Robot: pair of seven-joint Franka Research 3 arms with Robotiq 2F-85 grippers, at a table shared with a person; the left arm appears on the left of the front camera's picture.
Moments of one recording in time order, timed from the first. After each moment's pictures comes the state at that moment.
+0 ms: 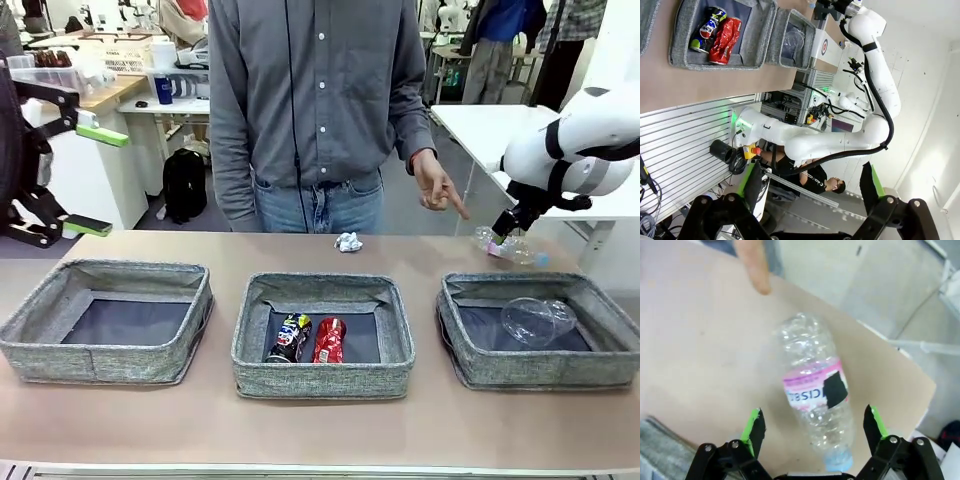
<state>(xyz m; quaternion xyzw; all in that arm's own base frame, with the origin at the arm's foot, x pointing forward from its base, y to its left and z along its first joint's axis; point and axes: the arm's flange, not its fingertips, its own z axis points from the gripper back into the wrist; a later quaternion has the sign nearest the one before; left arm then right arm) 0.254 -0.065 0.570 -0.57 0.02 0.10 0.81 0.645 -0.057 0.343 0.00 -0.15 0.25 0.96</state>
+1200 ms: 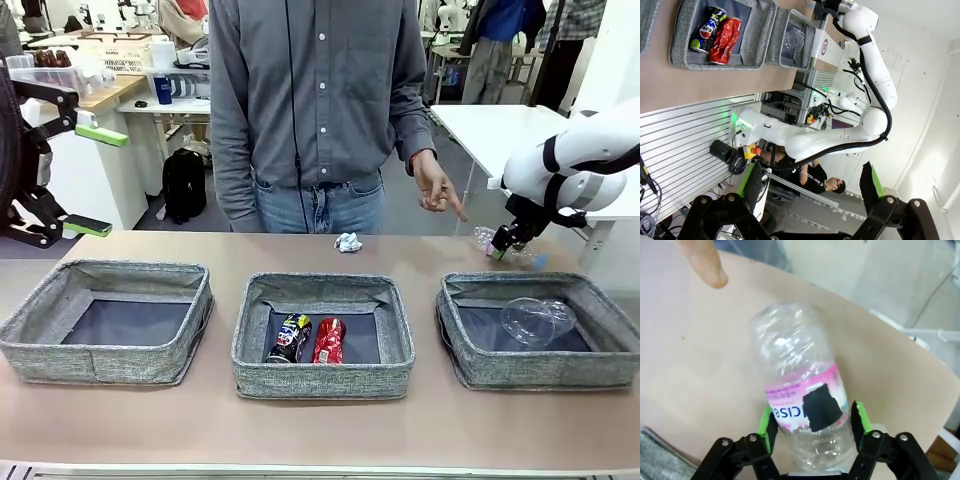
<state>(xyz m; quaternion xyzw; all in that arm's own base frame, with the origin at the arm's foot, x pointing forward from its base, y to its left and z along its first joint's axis) 0.254 -0.065 0.570 -0.57 0.02 0.10 0.81 0.655 -0.067 0.308 0.03 -0.12 0.22 0.97</state>
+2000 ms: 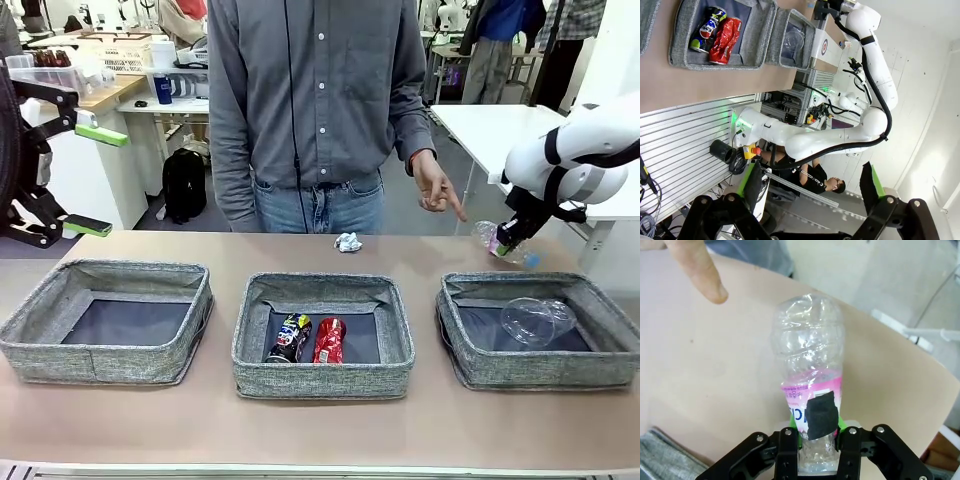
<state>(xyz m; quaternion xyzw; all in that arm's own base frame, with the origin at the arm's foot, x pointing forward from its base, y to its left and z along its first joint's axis) 0.254 -0.065 0.570 -0.57 0.02 0.10 0.81 0.659 -0.067 0.318 0.04 -0.12 0.21 0.97</state>
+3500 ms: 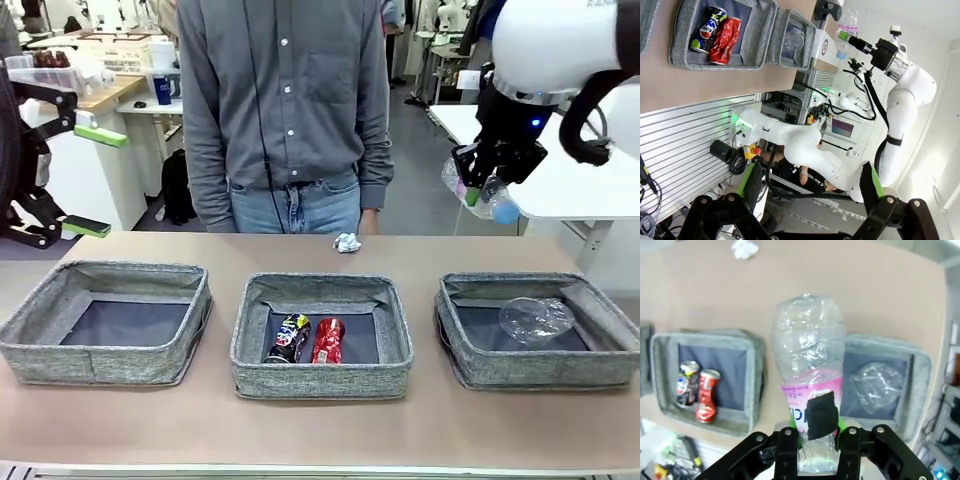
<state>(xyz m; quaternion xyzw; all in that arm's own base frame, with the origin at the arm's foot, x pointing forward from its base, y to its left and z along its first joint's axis) 0.254 -0.066 0.570 -0.57 0.02 0.10 0.81 0.436 0.126 0.560 0.01 -0.11 0.04 0.99</state>
